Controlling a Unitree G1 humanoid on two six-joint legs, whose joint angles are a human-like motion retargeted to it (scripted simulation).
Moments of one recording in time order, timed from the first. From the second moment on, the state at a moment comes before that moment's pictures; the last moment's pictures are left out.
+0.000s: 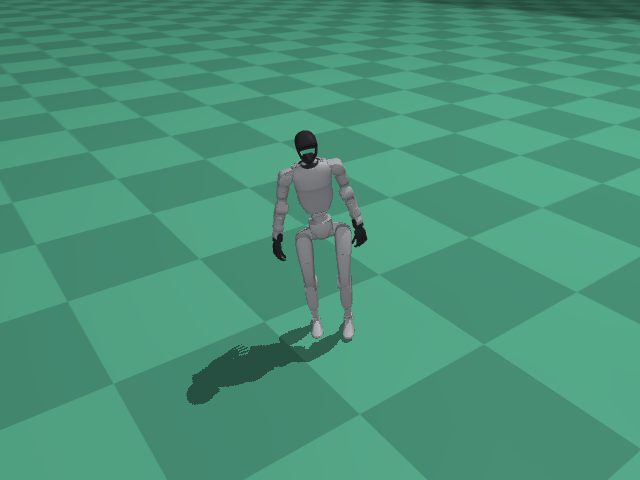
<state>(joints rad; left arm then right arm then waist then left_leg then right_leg) 0.05 0.17 0.03 1.30 1.08 -0.13 -0.03 -0.01 -0.29 -0.08 1.58 -0.49 -0.15 -0.01 0.08 -0.02 0.10 -0.33 -0.17 -0.09 0.43 0.01 -0.03 -0.07 -0.06 -0.01 0.09 -0.17 -0.06</state>
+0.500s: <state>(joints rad) 0.10 0.23 0.15 1.59 0.98 0.04 -0.06 0.05 -0.25 -0.10 1.51 -0.49 -0.18 -0.04 0.08 0.07 0.04 -0.19 -0.08 -0.21 0.25 -0.10 0.01 -0.20 0.15 -0.05 0.80 0.11 -0.05</state>
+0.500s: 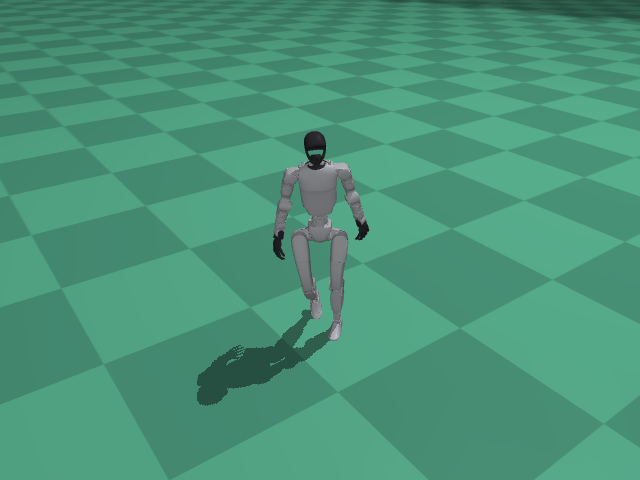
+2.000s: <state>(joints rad) -0.06 0.26 0.14 1.53 0.98 -0.03 -0.04 0.03 -0.27 -0.07 1.58 -0.54 -0.16 -0.02 0.12 0.07 0.00 -0.22 -0.06 -0.13 0.20 0.00 0.05 -0.31 0.16 -0.10 0.94 0.04 -0.03</state>
